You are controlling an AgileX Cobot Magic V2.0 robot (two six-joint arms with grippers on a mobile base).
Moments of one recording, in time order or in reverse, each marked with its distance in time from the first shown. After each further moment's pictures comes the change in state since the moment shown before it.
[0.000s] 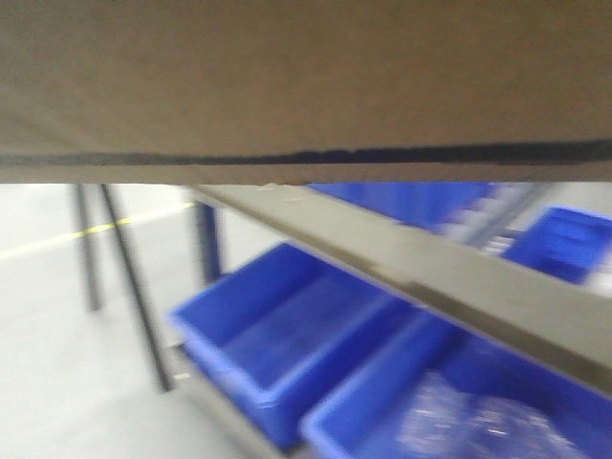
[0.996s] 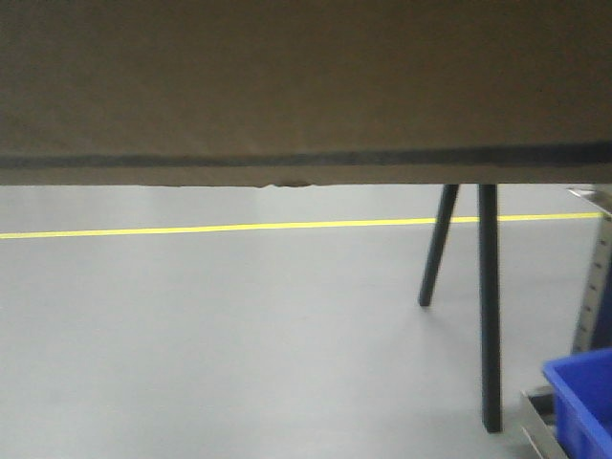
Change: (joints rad) left arm 0.000 0.000 0.000 0.000 0.000 0.000; right arm 0.000 0.000 0.000 0.000 0.000 0.000
